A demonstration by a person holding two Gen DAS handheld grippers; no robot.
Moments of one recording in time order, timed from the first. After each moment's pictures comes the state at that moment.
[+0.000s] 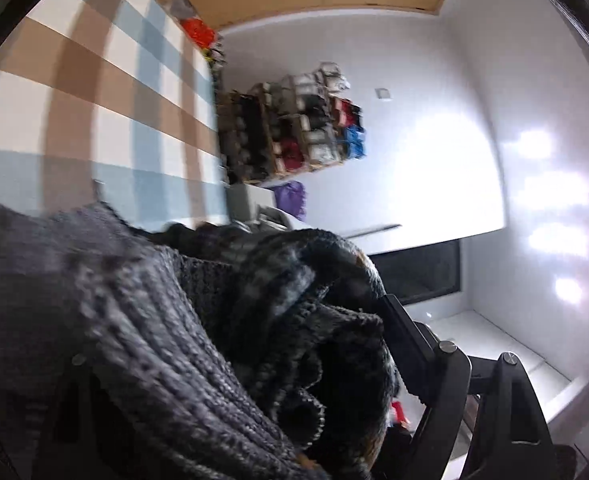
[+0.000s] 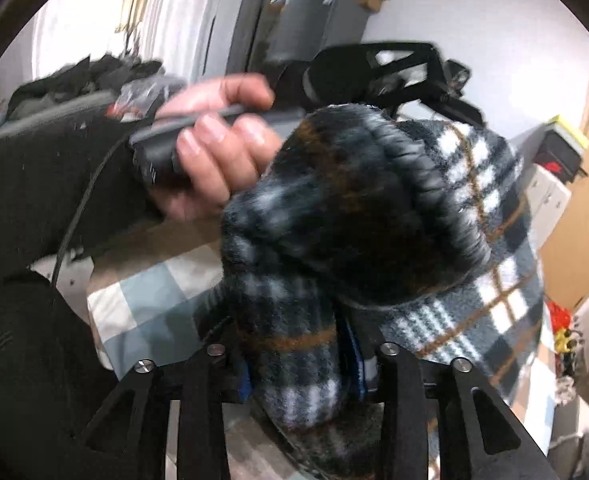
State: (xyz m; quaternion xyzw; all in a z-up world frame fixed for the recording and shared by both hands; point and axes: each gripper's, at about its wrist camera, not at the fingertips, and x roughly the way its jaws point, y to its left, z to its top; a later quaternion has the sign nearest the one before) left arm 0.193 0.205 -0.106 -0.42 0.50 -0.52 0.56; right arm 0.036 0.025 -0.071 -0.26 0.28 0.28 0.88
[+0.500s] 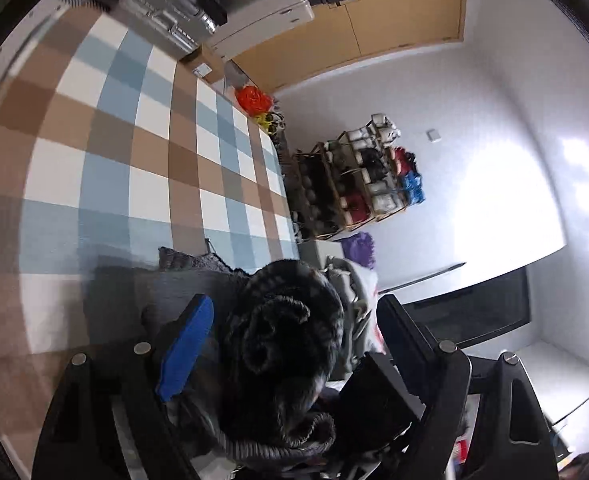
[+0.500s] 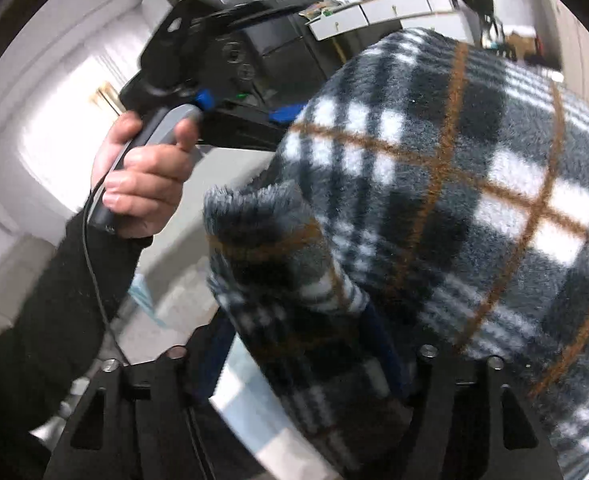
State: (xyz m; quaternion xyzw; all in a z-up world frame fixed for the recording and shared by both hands) left arm 0.154 0.275 -0.066 -0.38 0.47 -0.40 0.69; right arm 0.106 -0.011 -0.076 0.07 0.42 0.39 0.81
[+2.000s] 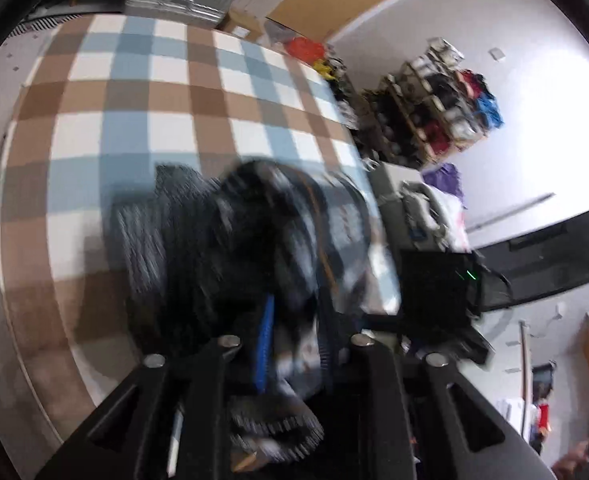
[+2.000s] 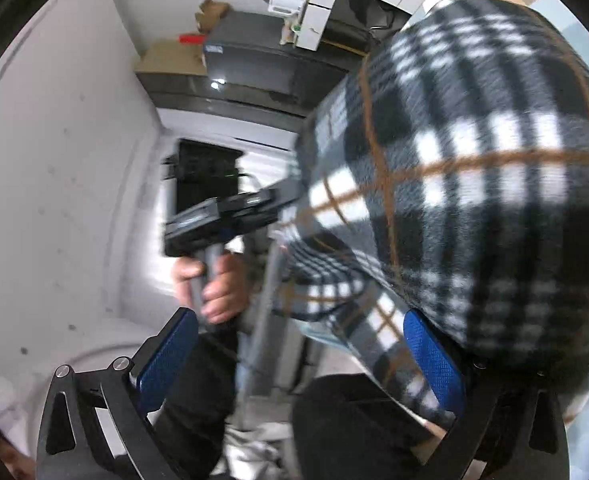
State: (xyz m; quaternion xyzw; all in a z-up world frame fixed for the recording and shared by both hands) left arm 0.092 0.223 -0.045 -0.21 0.57 -0.33 0.72; right arm 0.153 -0.148 -0.101 0.39 0.46 0.46 0.65
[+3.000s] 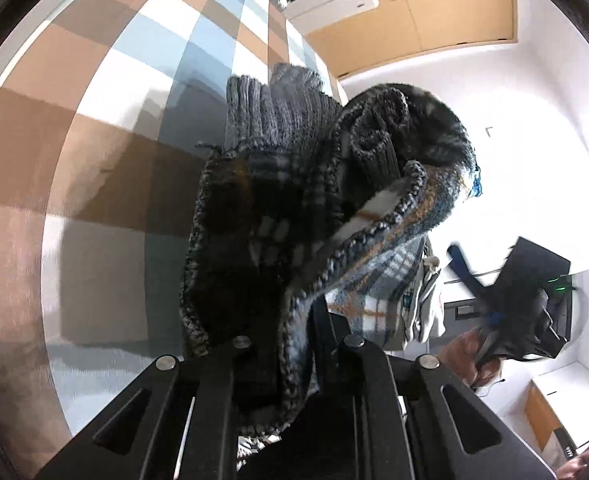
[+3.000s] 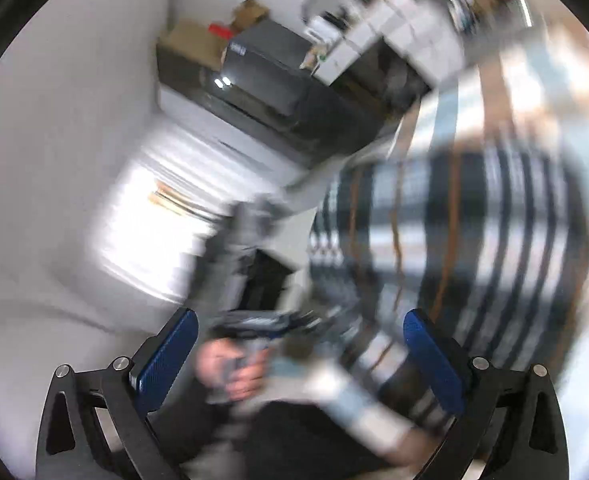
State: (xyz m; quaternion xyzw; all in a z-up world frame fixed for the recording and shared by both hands) left arm 0.089 0.257 -0.184 -0.37 0.52 -0.31 0.70; right arm 0.126 -0.106 -0.014 0.15 0.38 0.37 0.83
